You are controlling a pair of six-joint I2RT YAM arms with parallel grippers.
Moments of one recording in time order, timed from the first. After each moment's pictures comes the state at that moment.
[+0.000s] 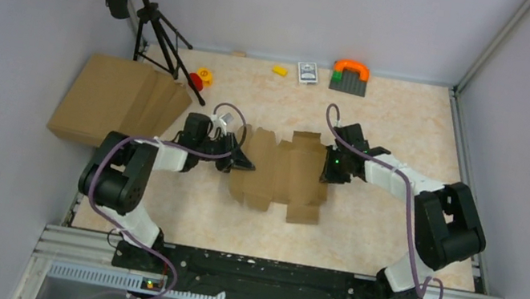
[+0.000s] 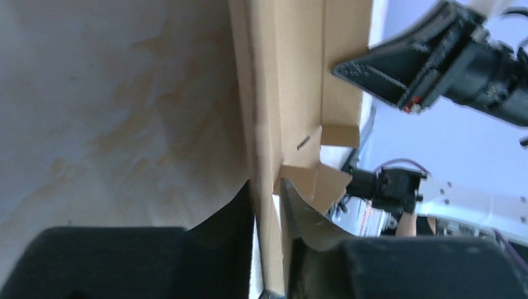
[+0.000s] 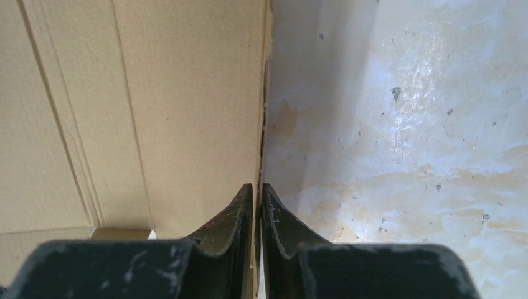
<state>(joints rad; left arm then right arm) -0.23 1.63 0.64 0.27 0.81 -0.75 0.48 1.61 0.94 -0.39 -0.09 0.44</state>
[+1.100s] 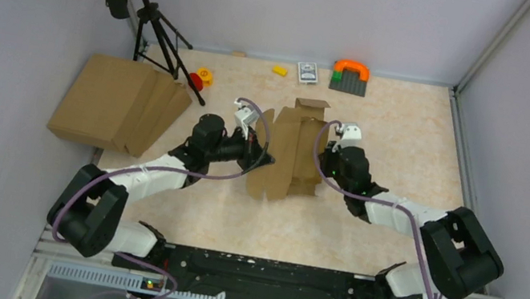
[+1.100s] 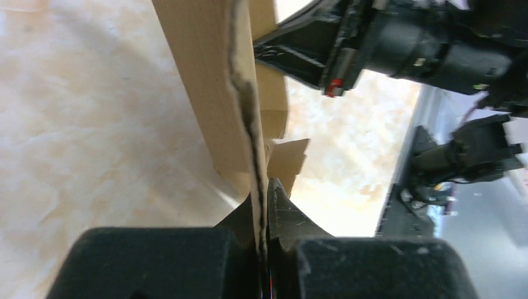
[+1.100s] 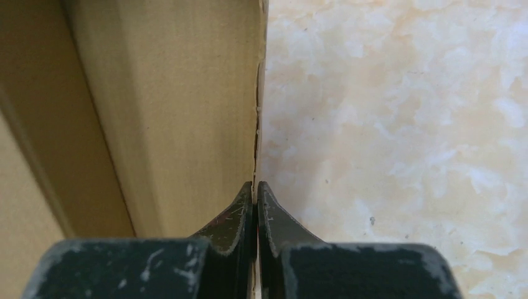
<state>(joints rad) -0.49 1.34 0.63 0.44 0.65 -0.44 0.58 1.42 0.59 0.42 0.17 0.29</state>
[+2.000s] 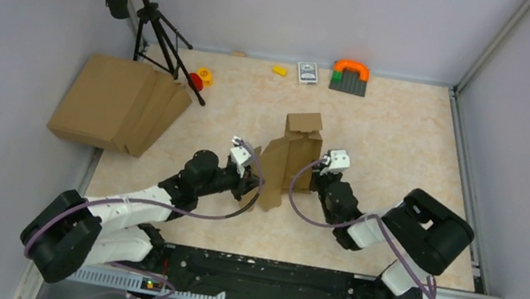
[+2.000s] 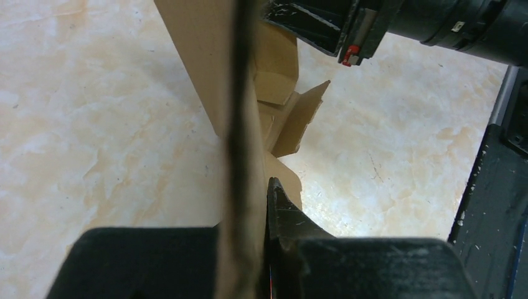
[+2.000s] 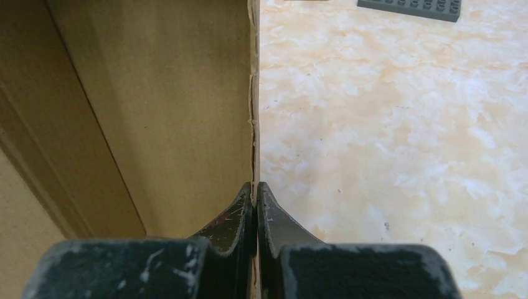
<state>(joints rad) -0.68 1.12 0.35 0.48 0.33 -0.10 0.82 1.61 0.31 1.19 0.50 0.11</state>
